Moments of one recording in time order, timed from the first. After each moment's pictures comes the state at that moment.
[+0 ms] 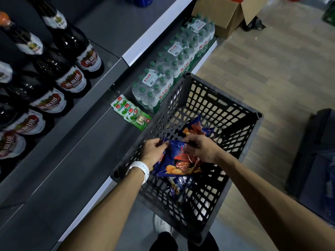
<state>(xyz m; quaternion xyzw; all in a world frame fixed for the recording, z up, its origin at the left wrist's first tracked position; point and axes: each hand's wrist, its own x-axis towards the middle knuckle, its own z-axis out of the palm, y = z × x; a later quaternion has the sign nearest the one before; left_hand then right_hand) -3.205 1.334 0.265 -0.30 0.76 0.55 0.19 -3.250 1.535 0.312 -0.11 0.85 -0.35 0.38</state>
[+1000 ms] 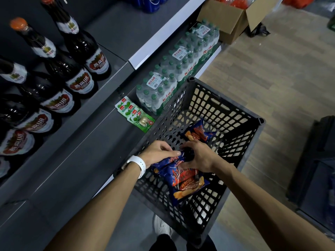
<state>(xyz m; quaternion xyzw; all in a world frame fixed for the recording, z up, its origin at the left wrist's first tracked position) -3.212 1.320 0.296 -0.18 0.75 0.53 0.36 -3.238 1.520 0.329 -0.17 0.87 -0.27 0.38</state>
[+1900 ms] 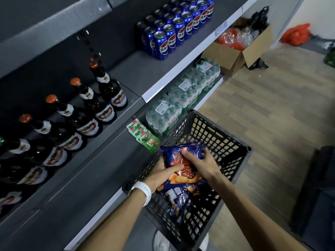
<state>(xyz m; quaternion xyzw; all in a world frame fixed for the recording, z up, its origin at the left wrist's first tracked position) -3.190 1.356 0.394 -0.24 0.69 0.64 0.24 -3.246 1.532 0.400 0.15 0.75 -0.57 0.30</state>
